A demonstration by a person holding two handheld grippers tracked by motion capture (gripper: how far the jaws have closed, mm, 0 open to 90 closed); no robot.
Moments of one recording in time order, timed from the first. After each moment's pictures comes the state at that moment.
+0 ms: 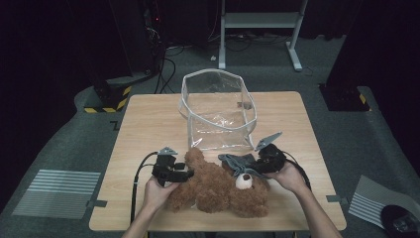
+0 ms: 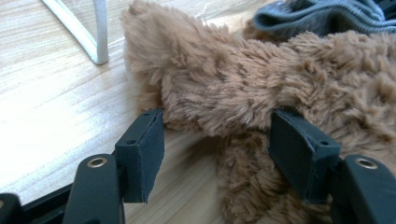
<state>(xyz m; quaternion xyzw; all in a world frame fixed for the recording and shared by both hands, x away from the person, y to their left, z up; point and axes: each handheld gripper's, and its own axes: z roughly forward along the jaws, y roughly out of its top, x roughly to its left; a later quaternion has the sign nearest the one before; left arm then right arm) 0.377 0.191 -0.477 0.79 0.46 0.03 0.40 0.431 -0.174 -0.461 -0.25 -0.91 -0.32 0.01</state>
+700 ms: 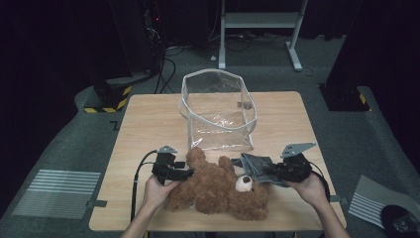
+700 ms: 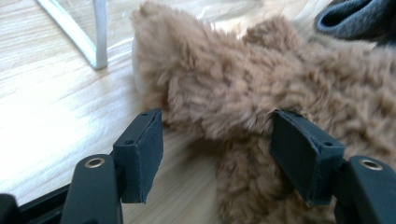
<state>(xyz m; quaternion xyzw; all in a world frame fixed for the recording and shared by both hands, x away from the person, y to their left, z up) 0.384 0.191 -0.473 0.79 0.46 0.02 0.41 0.386 -0.227 -0.437 -0.28 -0.88 -0.38 -0.06</state>
